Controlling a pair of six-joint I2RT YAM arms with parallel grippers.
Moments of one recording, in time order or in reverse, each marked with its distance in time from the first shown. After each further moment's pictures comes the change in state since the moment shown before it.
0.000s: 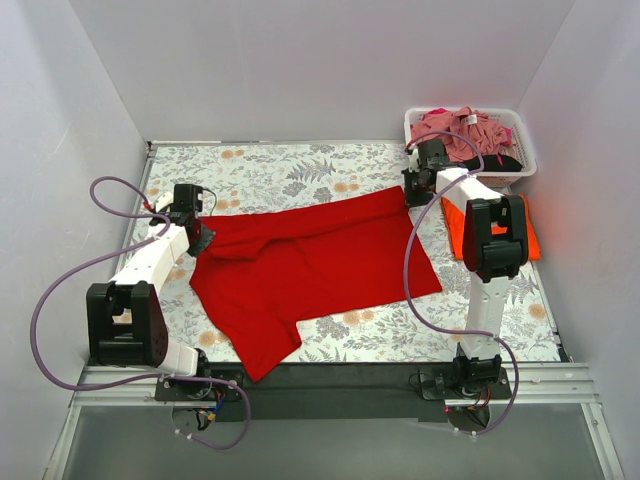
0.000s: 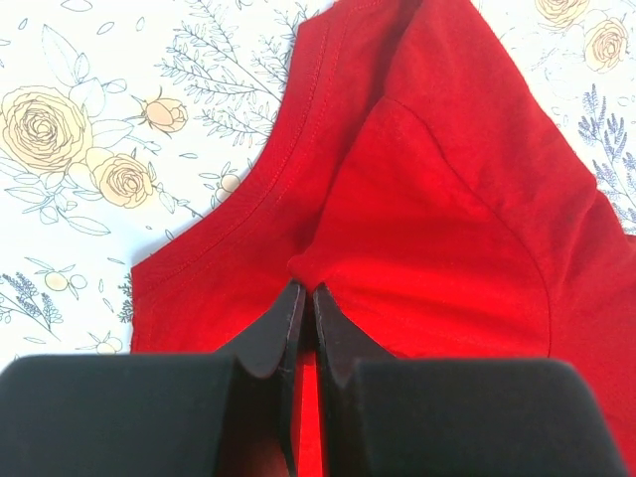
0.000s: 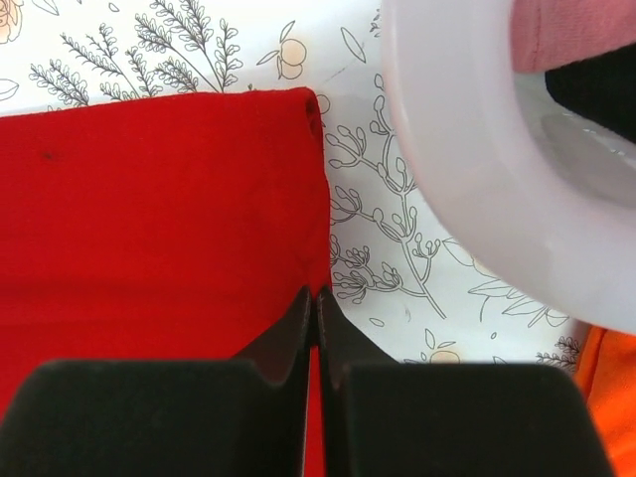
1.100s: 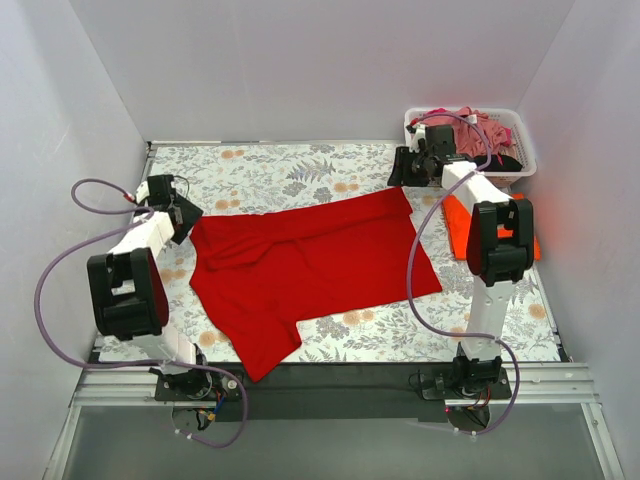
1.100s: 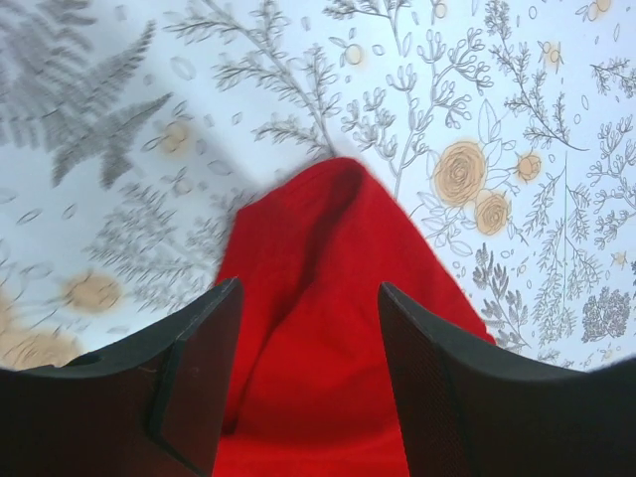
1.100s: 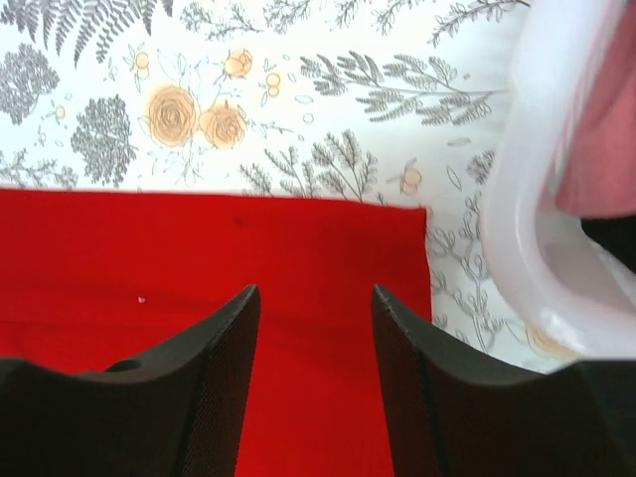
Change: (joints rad) left arm 0.189 0.161 0.053 0.276 0.164 0.014; right arm -0.014 -0.066 0.043 0.101 -0.214 0.062
